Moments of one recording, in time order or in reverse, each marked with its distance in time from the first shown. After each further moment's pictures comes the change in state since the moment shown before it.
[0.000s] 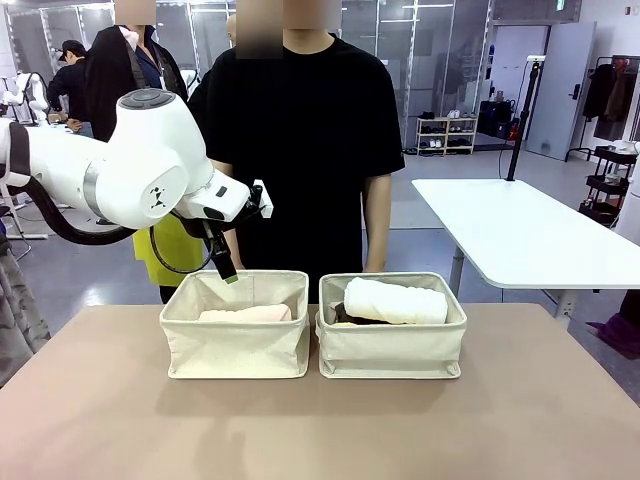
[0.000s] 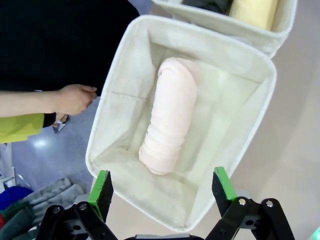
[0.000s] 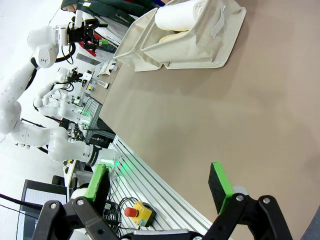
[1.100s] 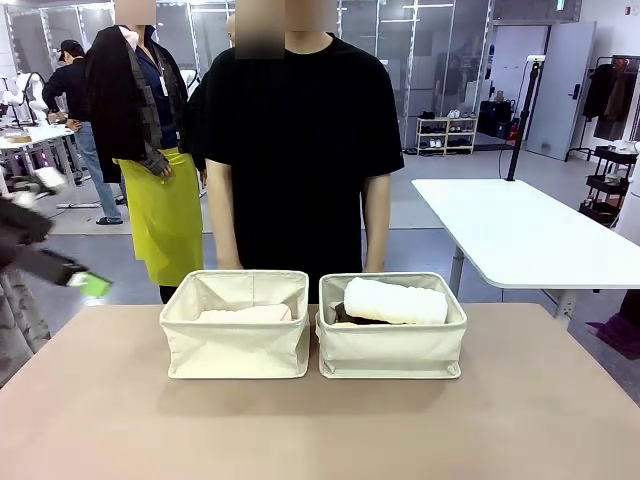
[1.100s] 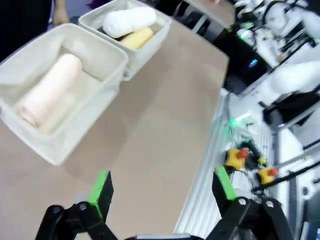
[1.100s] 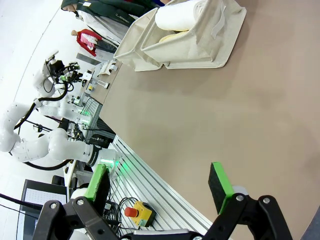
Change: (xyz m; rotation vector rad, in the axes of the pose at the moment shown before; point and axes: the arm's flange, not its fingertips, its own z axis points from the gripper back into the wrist) left arm -0.294 -0.035 0.092 -0.700 -0.629 0.512; right arm 0.000 0.000 0.000 0.000 0.000 0.000
